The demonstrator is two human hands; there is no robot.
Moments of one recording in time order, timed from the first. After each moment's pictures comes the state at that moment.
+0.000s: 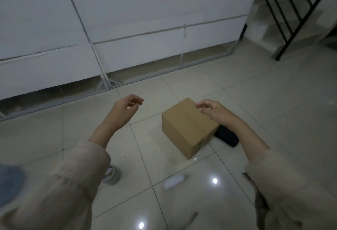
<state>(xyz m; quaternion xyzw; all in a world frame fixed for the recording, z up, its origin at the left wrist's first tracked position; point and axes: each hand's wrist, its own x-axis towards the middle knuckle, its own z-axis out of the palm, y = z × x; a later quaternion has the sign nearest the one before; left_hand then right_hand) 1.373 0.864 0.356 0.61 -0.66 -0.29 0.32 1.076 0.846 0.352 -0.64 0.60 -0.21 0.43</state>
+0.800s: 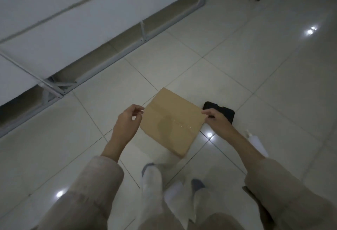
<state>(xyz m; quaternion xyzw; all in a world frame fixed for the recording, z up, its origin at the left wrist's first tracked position) 1.227 0.593 0.206 0.63 -0.65 -0.36 0.21 0.953 0.653 0.171 -0.40 0.74 -0.25 0.47</state>
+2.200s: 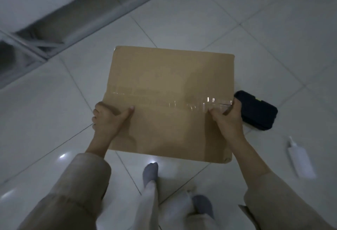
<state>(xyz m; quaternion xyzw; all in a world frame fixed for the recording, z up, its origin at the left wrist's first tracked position) 1.309 0.454 -0.034 0.85 -0.43 -0.28 0.14 1.027 0.512 -0.038 -0.26 0.78 -0.38 0.41</state>
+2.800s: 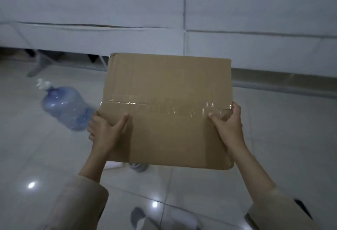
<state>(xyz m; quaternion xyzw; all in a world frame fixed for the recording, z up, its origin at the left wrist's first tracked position) 1.434 0.821 0.283 0.91 -0.10 -0.04 0.41 1.216 0.631 0.277 -0.62 0.49 -0.33 0.51</state>
